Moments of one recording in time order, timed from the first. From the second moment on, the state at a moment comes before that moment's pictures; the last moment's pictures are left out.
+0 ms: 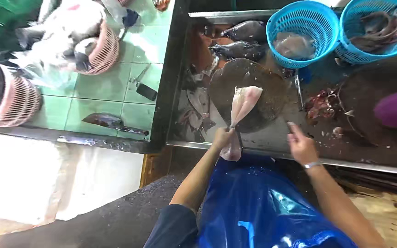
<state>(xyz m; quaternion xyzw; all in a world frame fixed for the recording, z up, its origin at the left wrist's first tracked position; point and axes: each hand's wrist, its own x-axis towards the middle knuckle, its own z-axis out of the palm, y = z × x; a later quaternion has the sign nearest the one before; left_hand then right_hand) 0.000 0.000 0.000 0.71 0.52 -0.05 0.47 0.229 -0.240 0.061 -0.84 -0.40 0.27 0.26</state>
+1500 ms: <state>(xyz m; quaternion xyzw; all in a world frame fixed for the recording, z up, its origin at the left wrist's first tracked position) -0.035 0.011 -0.035 0.66 0.39 0.03 0.64 0.135 -0.157 0.019 -0.81 -0.53 0.25 -0.07</state>
